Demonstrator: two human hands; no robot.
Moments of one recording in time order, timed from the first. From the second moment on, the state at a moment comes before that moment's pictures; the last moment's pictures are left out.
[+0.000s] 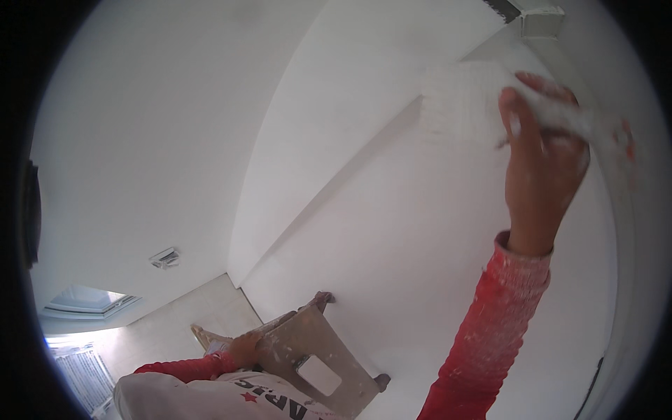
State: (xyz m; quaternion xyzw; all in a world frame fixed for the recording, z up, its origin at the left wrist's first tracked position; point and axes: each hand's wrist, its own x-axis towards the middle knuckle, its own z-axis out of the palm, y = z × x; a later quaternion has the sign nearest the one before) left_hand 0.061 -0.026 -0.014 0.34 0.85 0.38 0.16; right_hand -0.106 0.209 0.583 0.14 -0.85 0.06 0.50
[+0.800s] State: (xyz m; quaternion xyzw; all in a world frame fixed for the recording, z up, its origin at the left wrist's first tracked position) left_hand 0.050 -0.015 -0.034 0.26 0.82 0.40 0.32; right_hand -0.131 0.188 0.628 0.20 -0.81 -0.09 0.55
